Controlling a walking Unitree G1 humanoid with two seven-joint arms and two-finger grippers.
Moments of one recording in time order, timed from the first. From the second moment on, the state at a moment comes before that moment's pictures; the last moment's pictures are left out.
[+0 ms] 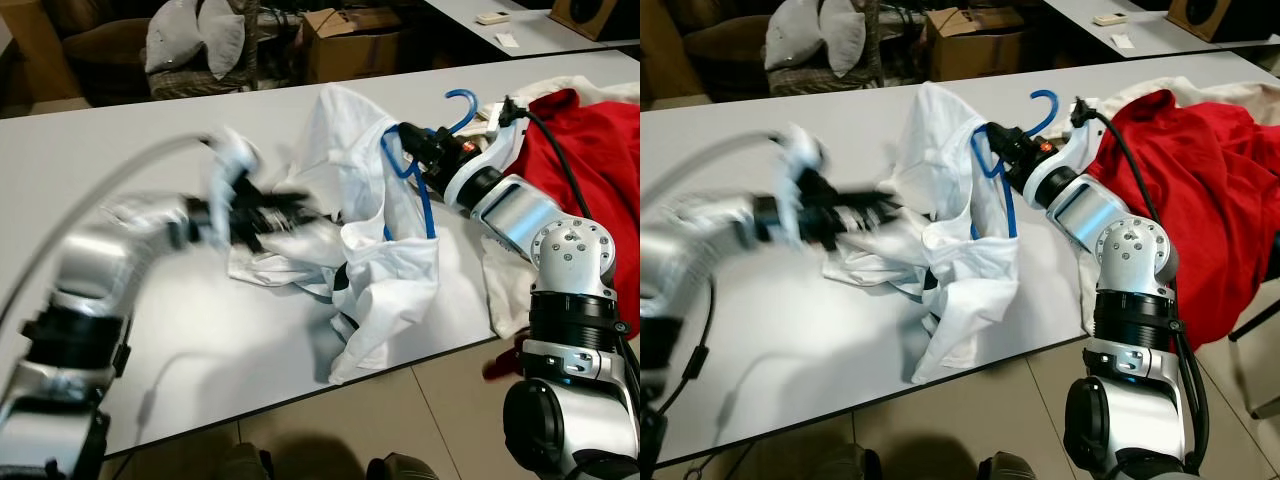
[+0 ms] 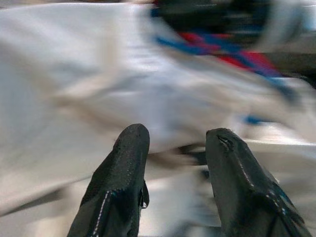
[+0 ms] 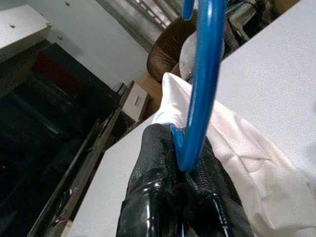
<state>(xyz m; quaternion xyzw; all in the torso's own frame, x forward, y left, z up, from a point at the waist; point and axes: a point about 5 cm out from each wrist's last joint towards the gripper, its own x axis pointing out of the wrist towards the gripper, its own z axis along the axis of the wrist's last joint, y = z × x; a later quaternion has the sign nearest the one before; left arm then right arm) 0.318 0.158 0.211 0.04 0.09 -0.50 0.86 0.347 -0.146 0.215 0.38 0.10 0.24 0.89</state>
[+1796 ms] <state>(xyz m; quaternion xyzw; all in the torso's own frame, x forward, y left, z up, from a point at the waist) 0.263 0.152 0.153 0.02 0.06 -0.25 0.97 0.228 -0.173 0.186 0.00 0.11 0.31 0.94</state>
